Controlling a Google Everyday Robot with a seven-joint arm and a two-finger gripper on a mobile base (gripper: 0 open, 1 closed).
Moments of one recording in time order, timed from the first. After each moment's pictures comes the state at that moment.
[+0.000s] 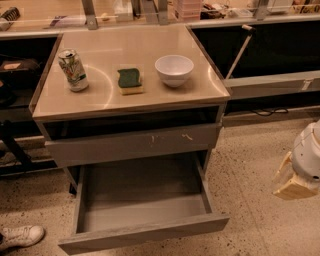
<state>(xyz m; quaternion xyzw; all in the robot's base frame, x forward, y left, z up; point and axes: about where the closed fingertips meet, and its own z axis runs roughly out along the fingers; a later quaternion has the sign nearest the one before) 0.349 -0.251 0.824 -0.55 0.83 0.05 0.06</state>
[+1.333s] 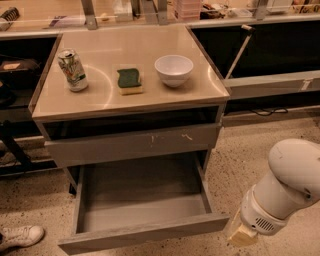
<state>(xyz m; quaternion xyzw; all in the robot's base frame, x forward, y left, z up) 0.310 -0.189 0.660 -0.51 0.84 0.17 0.02</state>
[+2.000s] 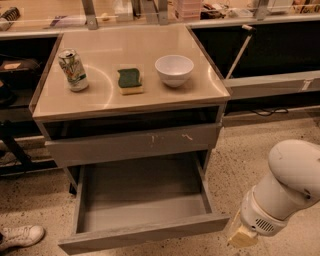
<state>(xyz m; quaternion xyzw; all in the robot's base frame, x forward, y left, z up) 0.308 -0.188 0.658 -0.51 0.84 0.17 0.01</state>
